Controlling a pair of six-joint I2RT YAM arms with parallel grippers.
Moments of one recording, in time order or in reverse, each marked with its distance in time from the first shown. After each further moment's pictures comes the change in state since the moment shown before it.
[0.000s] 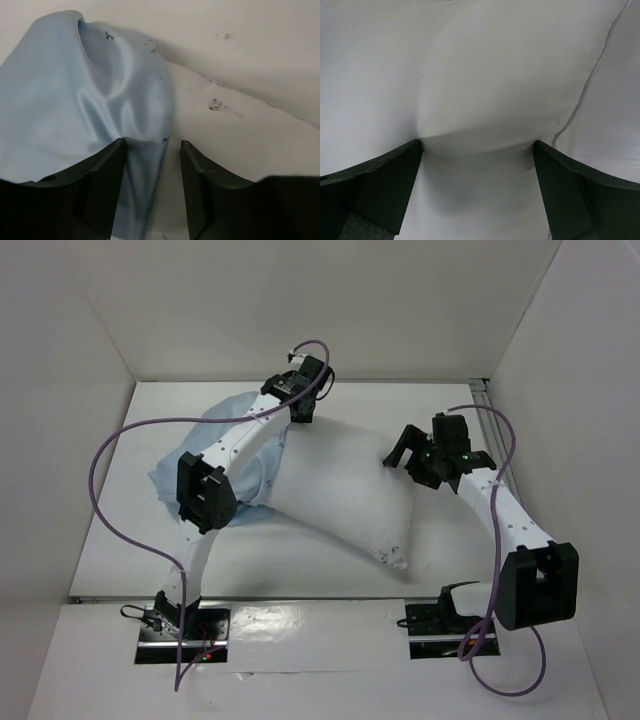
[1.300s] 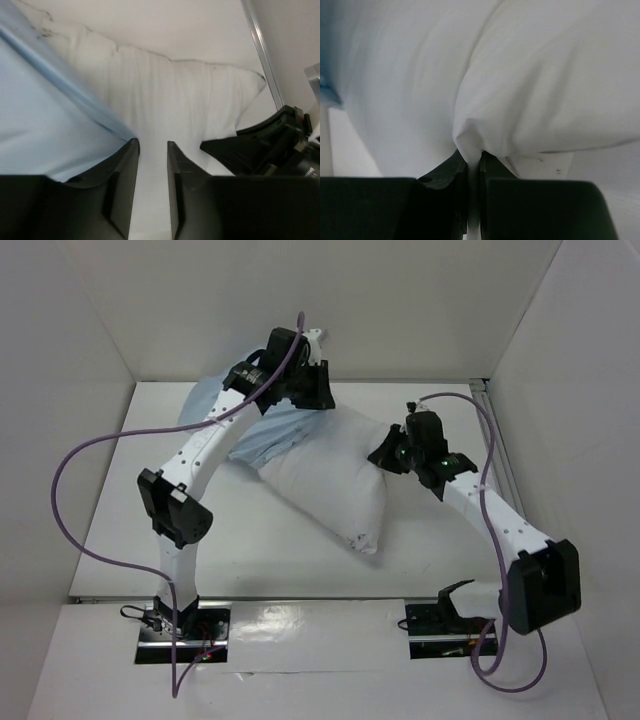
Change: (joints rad) left arm 0.017 -0.234 -0.035 0.127 0.795 0.003; right arm 0.210 -0.042 0.005 0.199 0.042 0.022
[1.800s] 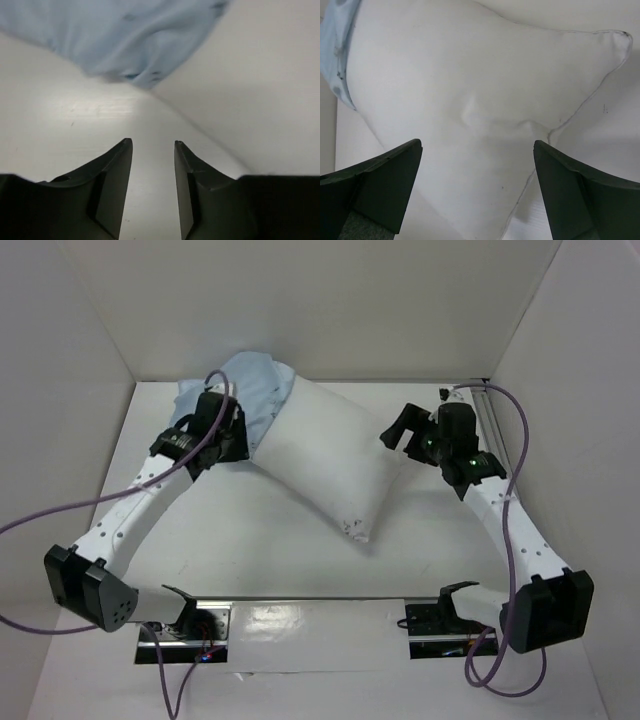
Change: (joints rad) left arm 0.087 -0.549 -0.747 0.043 -0.433 0.018; right arm -0.151 -0.028 0.073 -0.058 0.004 -0.066
